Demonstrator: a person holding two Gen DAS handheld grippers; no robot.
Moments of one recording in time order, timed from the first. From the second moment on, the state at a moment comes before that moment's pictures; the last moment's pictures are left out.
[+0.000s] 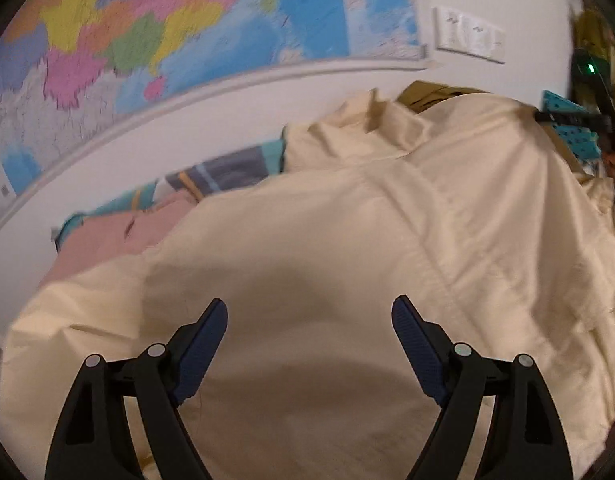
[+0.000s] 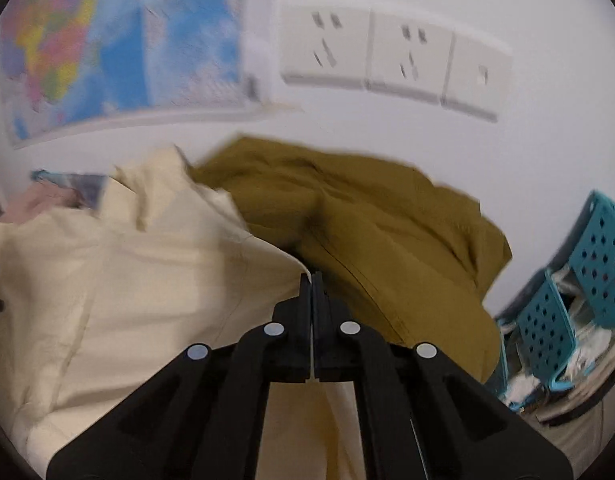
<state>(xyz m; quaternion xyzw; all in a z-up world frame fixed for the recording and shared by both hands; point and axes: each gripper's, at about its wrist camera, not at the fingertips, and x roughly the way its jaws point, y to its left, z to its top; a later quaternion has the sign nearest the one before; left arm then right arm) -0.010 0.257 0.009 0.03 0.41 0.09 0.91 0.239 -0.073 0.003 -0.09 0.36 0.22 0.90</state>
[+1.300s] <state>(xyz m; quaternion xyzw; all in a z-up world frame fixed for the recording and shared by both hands) -0.002 0.173 0.033 0.07 0.40 -0.03 0.92 0.081 -0.256 0.034 0.05 0.37 0.28 0.88</state>
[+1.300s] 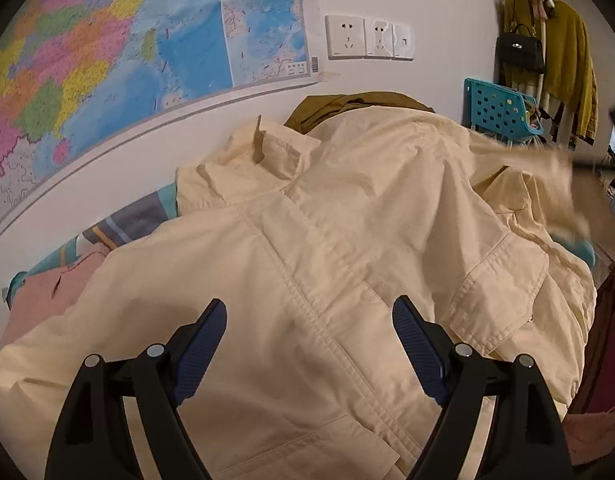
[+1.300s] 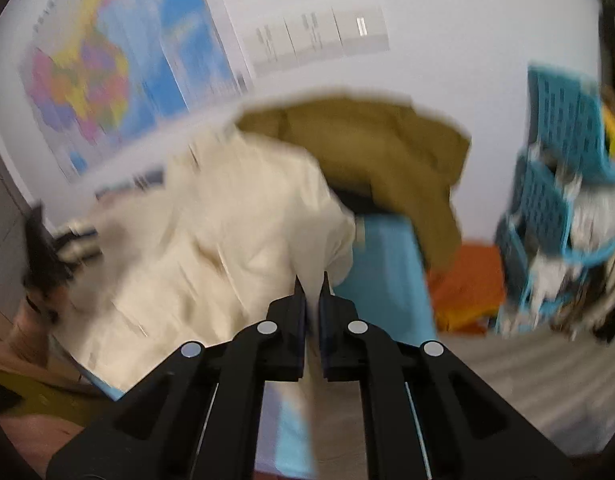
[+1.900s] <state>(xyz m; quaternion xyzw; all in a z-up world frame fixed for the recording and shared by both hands) -0.019 0.203 0.058 0.01 0.37 -0.06 0.93 0.089 0.069 0.120 -0.18 0.38 0.50 0.76</state>
